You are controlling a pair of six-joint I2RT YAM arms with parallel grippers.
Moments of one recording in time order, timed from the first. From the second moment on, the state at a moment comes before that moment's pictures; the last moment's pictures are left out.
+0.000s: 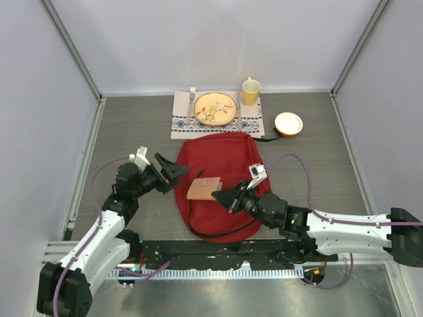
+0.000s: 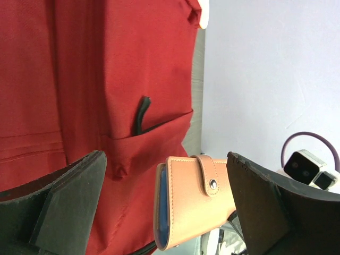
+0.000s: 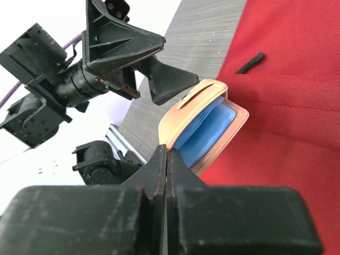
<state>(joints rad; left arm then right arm) -0.27 0.79 0.34 0.10 0.49 -1.13 1.26 0.92 0.40 0.40 0.41 0.89</state>
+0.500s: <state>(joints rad) -0.27 0.88 0.33 0.31 0.63 -1.24 1.26 0.95 0.48 0.51 0.35 0.82</state>
